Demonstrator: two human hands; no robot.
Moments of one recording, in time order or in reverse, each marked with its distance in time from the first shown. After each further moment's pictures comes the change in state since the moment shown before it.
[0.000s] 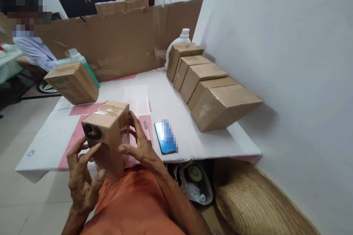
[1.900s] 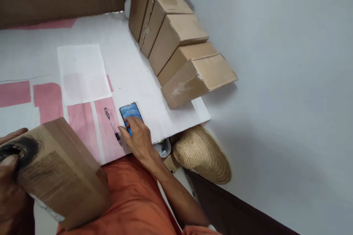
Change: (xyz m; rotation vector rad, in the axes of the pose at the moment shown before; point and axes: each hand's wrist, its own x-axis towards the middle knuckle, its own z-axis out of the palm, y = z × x) left_hand 0.068 -0.078 0.068 -0.097 0.084 -0.604; right_hand -0.024 0.032 -0.084 -1.076 0.354 0.493
